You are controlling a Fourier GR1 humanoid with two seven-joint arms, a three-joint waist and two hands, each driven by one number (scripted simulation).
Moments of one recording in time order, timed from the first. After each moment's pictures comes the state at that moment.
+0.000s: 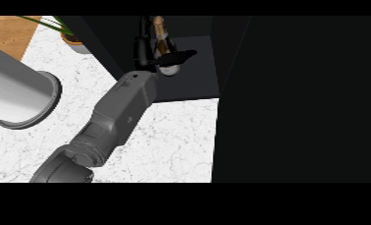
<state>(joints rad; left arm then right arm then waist) -1.11 0.00 0.06 -0.10 0.42 0.49 -0.81 -0.09 -0.02 0.07 -2.44 -0.14 0.19 0.60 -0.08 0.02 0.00</state>
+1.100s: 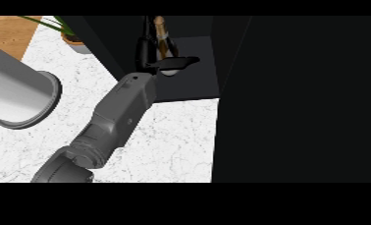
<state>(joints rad) -1.10 0.00 0.05 -0.11 0.40 0.32 -0.85 -0.07 -0.01 0.12 -2.44 -0.13 0.17 0.58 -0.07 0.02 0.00</state>
